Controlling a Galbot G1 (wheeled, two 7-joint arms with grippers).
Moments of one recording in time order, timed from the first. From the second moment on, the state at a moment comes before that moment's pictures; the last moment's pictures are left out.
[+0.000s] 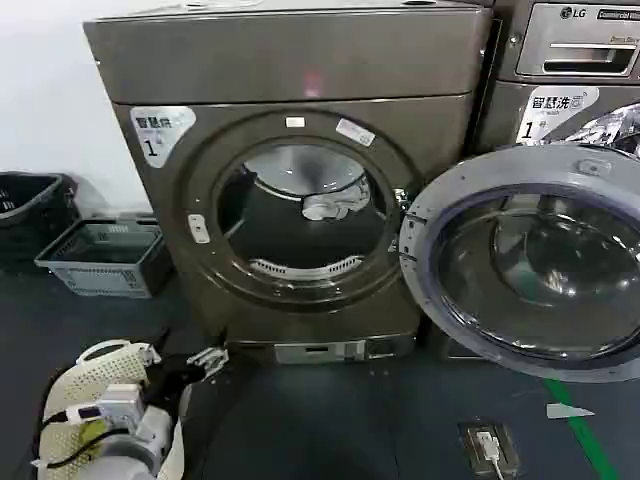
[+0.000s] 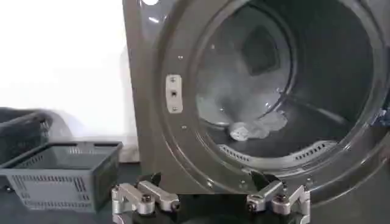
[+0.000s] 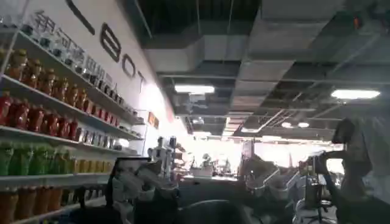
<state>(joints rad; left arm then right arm) 1.39 -1.46 -0.61 -2.40 -0.08 0.74 0.01 -1.66 0.95 2.49 1.64 0.44 -0.42 -0.10</state>
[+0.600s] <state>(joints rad) 1.40 -1.46 -0.62 -2.41 -0.08 0.74 0.01 -1.65 0.95 2.44 1.62 0.45 -0.33 -0.07</state>
